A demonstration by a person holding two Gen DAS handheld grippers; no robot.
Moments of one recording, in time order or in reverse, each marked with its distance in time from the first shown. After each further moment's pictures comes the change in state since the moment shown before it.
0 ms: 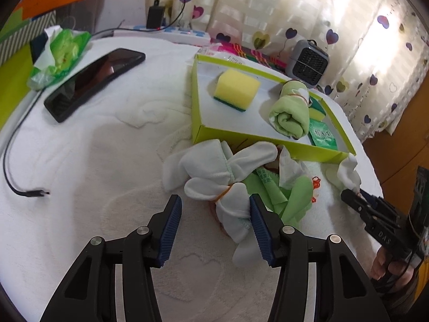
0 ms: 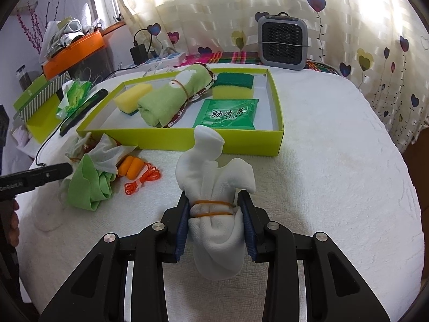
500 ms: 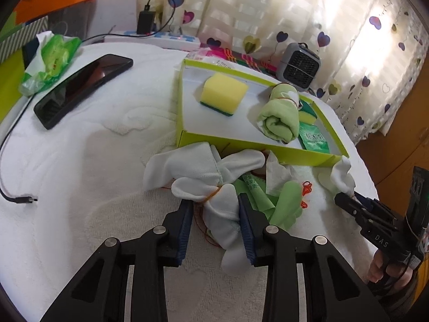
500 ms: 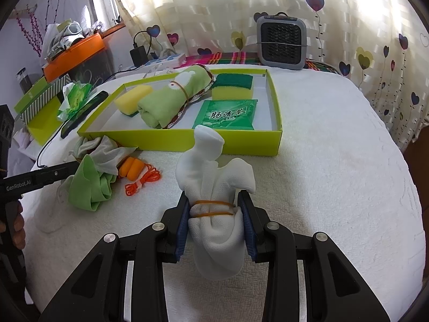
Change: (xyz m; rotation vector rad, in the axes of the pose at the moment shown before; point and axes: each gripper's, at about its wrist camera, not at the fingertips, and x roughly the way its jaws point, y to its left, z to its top) left arm 0.003 -0.009 0.000 0.024 -0.039 -0.037; right arm -0.001 -0.002 0.000 0.007 -0.002 0.007
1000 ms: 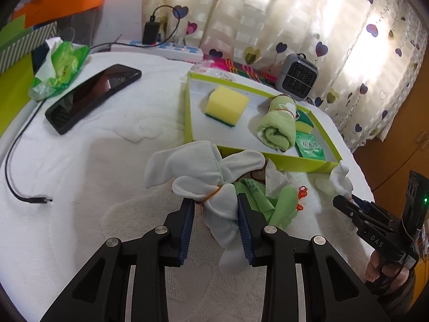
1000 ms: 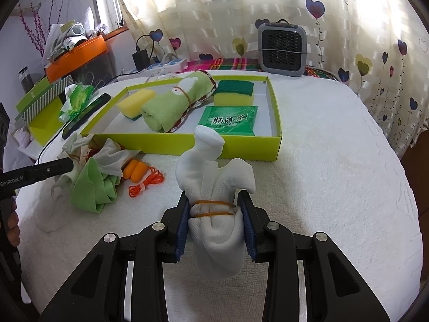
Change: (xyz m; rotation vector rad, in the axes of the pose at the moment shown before) left arm -0.023 0.005 -0.001 -0.002 -0.052 0.004; right arm -0.006 0.002 -0.001 -0.013 -0.032 -0.006
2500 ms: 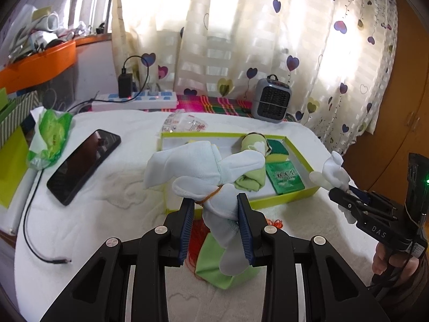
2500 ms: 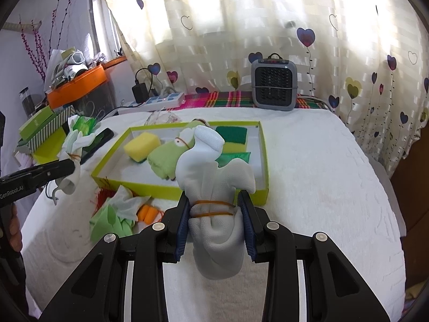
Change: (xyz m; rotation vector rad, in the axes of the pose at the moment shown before) left arm -0.029 -0.039 0.040 0.167 -0.128 -0.015; right arm -0.031 0.004 0.032 0.026 -0.125 -0.024
